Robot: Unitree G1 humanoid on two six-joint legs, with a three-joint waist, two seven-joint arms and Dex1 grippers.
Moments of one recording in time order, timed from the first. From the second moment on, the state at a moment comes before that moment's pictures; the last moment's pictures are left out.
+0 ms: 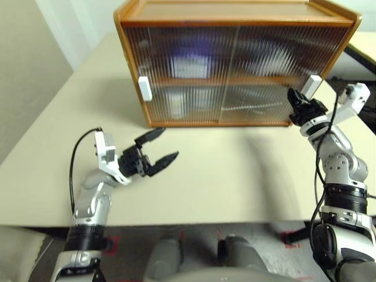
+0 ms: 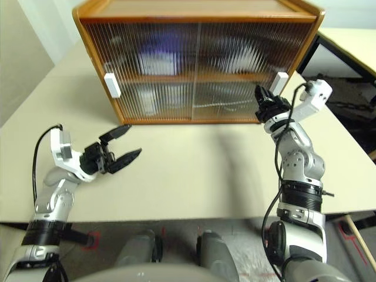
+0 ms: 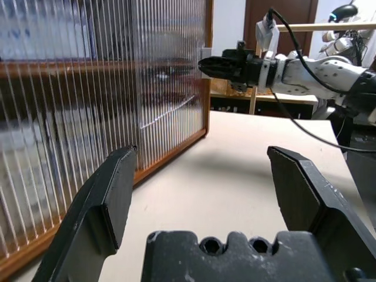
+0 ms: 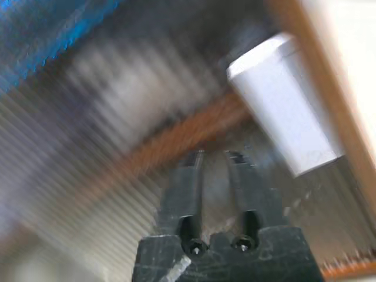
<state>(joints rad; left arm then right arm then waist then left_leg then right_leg) -0.13 0.38 0.13 0.13 -0.57 -0.12 -1.17 -0.40 -0.34 -0.35 0.10 0.64 0.40 0.35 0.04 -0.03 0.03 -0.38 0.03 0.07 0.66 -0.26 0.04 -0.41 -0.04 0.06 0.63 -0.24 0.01</state>
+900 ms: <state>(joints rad) -0.12 0.40 0.41 0.29 -0.38 -0.09 -0.43 -0.47 -0.67 -0.54 1.17 0.52 -0.25 0.88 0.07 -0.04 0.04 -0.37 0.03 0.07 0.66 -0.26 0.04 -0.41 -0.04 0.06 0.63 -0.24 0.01</state>
